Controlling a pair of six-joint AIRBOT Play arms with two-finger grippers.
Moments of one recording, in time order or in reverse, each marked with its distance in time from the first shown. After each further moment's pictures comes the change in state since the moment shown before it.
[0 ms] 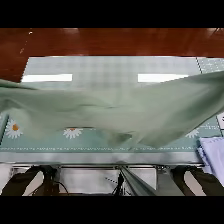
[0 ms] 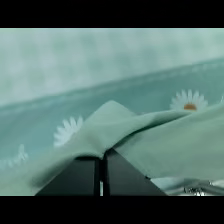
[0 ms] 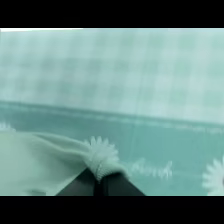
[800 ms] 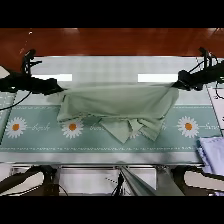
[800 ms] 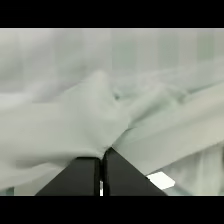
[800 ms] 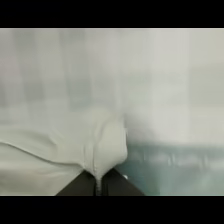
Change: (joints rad) left arm -0.030 -0.449 -0.547 -0.164 0.734 0.173; right arm 0.003 -0.603 -0.370 0.028 -0.563 -0.129
